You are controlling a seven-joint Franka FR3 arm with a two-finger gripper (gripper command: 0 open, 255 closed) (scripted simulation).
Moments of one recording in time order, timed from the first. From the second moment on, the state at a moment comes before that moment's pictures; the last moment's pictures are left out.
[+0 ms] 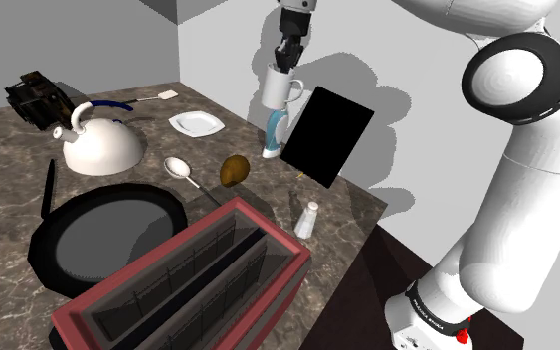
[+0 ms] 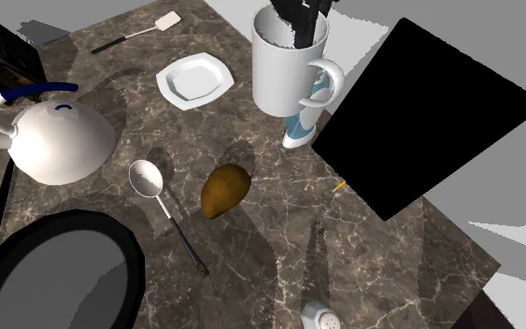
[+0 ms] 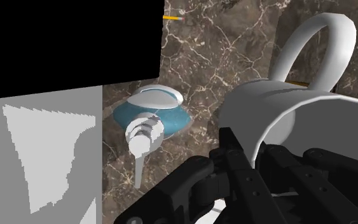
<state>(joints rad) 0.06 0.30 -0.02 -1.23 -0.01 1.49 -0.29</state>
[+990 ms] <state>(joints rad) 0.14 -0.01 0.04 -1.56 -0.01 1.51 -0.16</state>
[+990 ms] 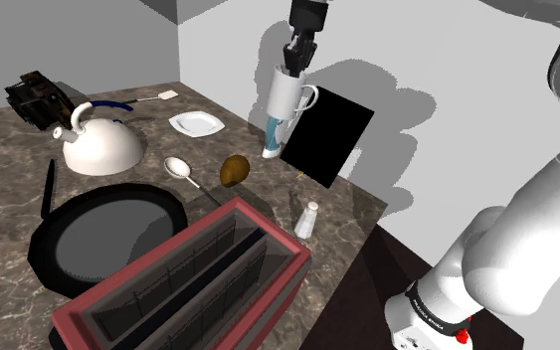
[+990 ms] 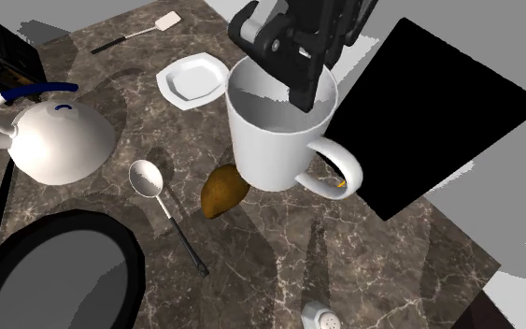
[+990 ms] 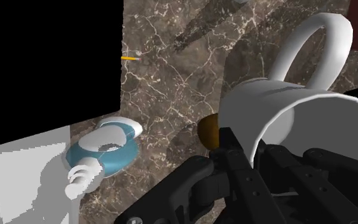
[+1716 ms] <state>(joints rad) 0.22 -0.30 0.14 -1.87 0.04 1.54 0.03</state>
